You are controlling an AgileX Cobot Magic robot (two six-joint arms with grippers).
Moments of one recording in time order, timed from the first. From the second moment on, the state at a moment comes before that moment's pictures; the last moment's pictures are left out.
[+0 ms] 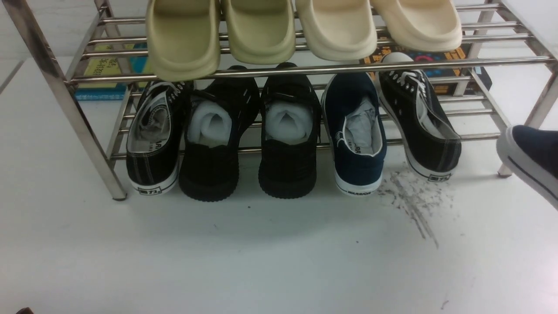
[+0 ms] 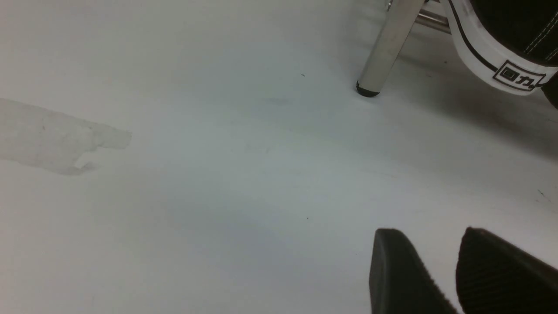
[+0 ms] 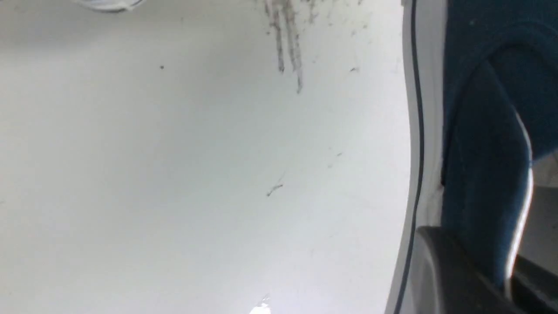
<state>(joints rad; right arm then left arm) 0.13 1.20 -1.19 0.16 1.26 0.07 -0.02 -0.01 0.01 0.15 0.42 -0.42</state>
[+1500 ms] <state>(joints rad) 0.85 1.41 -0.82 -0.19 0.72 1.00 -0.02 -0.01 0.01 0.15 0.42 -0.42</state>
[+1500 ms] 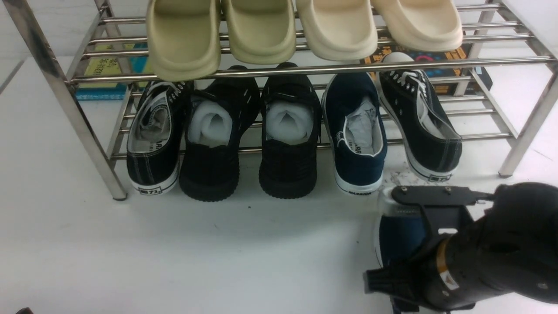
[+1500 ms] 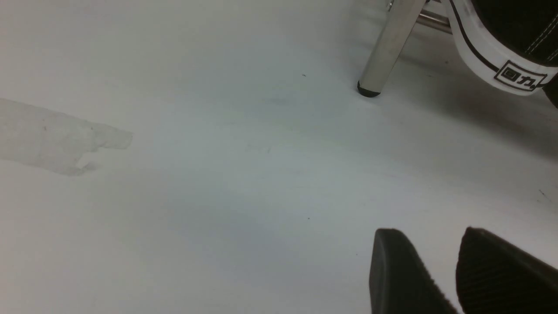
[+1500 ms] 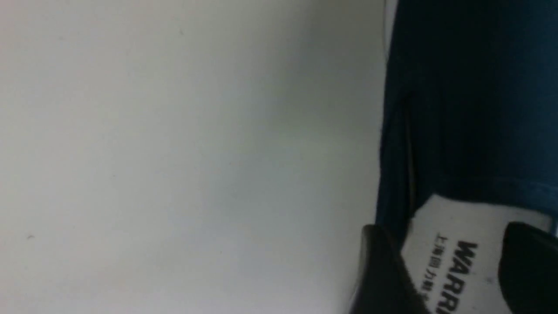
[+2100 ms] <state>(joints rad) 0.85 1.46 -1.30 -0.31 0.88 0.62 -0.02 -0.01 0.01 0.15 0.42 -0.42</state>
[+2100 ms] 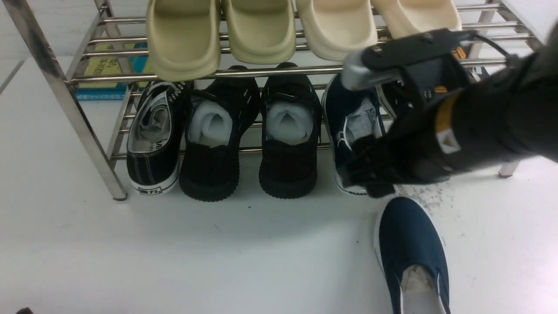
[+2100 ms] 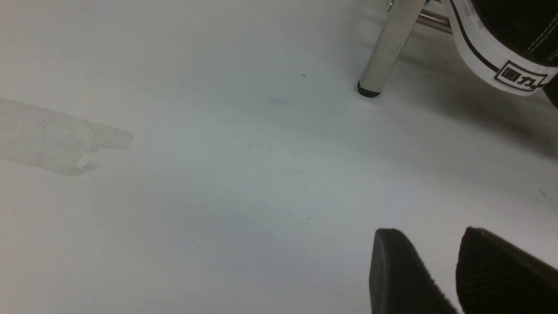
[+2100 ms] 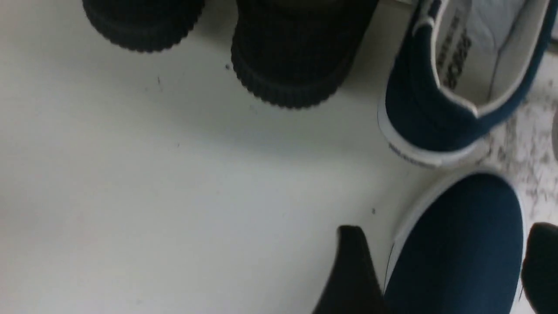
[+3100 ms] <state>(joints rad) 0.66 1.91 -1.48 -0.36 0.64 0.78 -0.02 -0.01 0.01 0.15 0.42 -0.42</state>
